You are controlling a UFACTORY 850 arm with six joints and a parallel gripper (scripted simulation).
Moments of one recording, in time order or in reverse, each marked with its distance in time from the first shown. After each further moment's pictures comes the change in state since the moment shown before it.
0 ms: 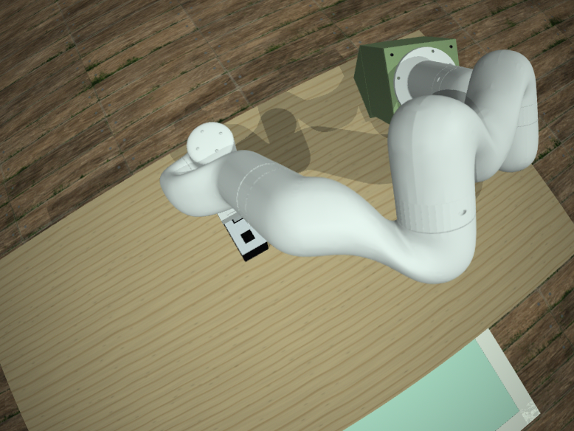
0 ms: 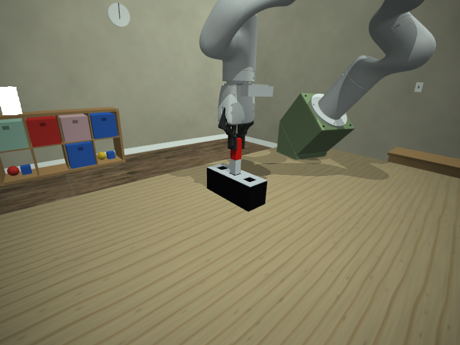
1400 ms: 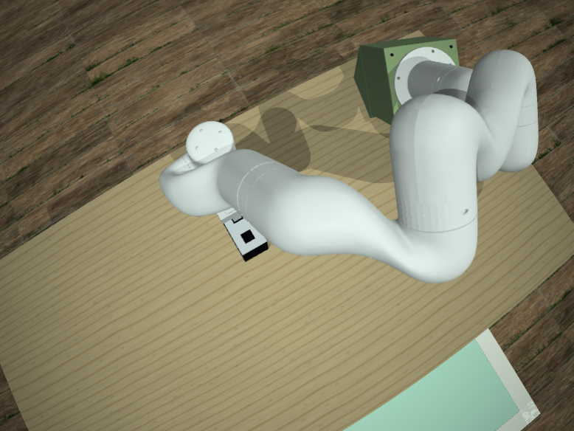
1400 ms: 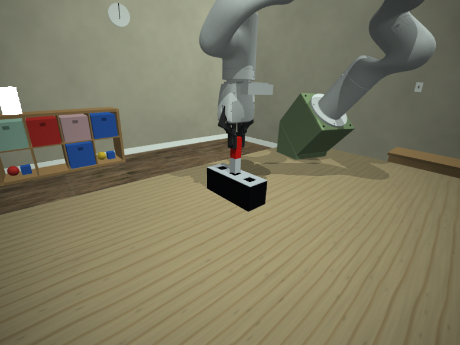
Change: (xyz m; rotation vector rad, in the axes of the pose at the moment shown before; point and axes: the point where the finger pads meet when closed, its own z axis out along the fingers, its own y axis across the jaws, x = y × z) arm 0.000 0.001 -0.004 0.000 0.000 0.000
